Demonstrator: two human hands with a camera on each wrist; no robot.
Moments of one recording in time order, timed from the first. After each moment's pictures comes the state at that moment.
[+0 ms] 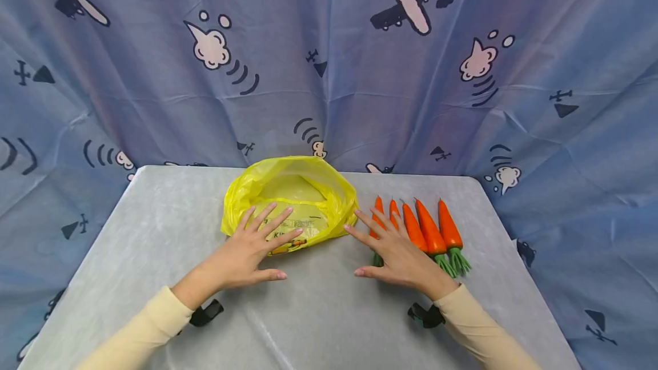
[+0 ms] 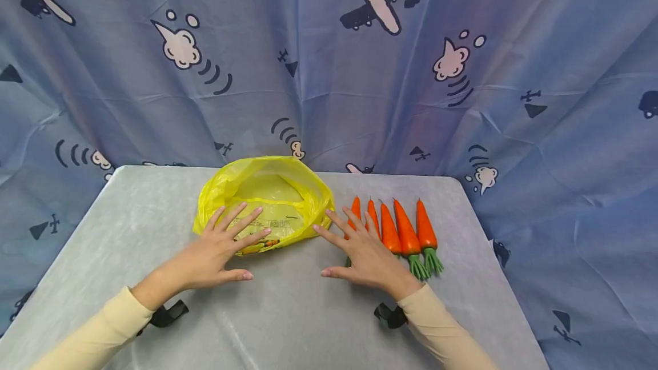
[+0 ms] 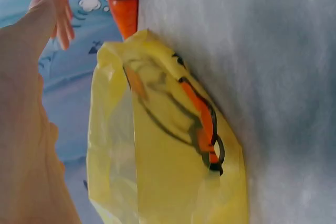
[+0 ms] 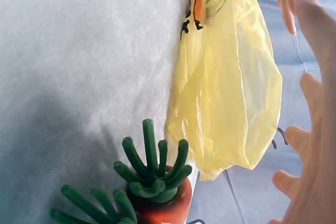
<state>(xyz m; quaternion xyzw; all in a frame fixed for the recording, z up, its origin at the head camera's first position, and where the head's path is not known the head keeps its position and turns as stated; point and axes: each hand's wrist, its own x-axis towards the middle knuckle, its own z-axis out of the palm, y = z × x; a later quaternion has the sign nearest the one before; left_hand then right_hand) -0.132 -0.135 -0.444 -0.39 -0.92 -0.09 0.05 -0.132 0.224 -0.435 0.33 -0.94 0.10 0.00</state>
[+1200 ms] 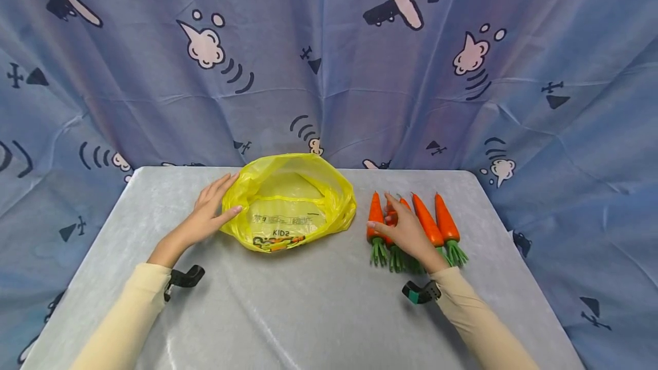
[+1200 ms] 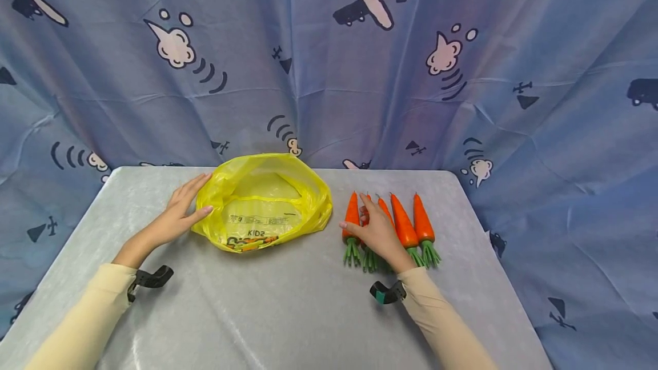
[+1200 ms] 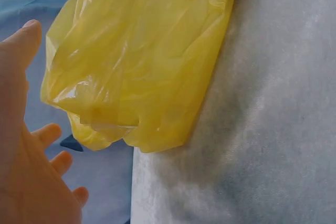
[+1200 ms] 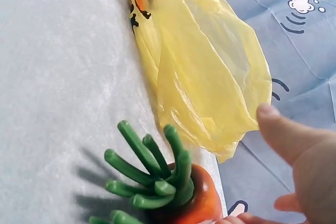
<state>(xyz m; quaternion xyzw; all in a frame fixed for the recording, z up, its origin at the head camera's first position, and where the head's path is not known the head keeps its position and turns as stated) -0.200 -0.215 -0.465 -0.20 -0.92 -0.35 -0.01 -0.169 0.248 -0.452 0.03 -0.94 0.34 -0.06</state>
